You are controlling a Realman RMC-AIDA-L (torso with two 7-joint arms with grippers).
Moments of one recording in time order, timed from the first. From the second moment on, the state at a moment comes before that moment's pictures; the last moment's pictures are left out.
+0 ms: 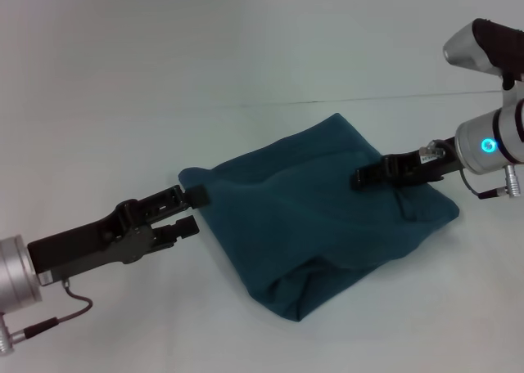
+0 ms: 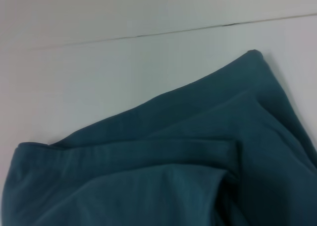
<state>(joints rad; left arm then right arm) -0.47 -2.15 0.69 0.66 1.83 1.58 -2.32 0.89 1.97 -0.79 -0.50 -2.51 -1.06 2.52</state>
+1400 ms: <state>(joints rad) -0.47 -2.15 0.68 0.64 1.81 1.56 -2.32 0.90 1.99 -0.79 -0.63 -2.49 -1.18 2.53</state>
